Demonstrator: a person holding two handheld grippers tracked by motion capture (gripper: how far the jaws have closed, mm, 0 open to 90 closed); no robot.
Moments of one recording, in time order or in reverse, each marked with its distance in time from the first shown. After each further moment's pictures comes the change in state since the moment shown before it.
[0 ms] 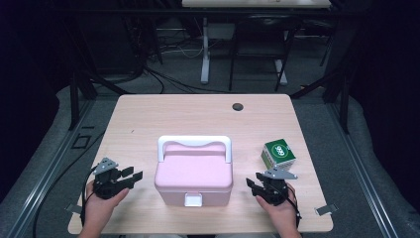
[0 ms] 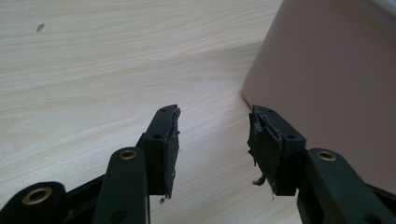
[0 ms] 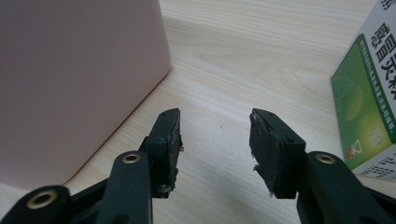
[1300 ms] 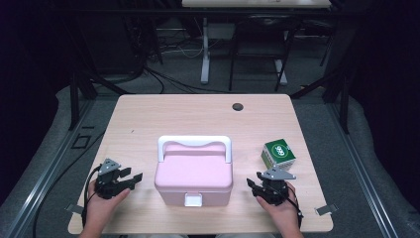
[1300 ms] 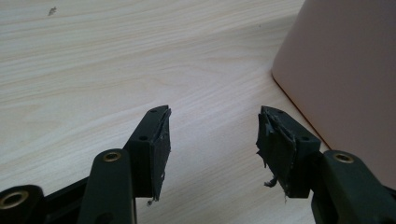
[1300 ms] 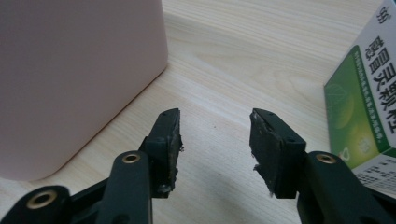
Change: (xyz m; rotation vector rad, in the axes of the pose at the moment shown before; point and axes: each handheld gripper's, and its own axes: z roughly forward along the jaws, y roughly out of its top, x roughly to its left) left arm 0.010 -0.010 0.016 0.058 0.059 0.044; right arm 0.000 0.000 0.000 0.002 -0.015 -0.076
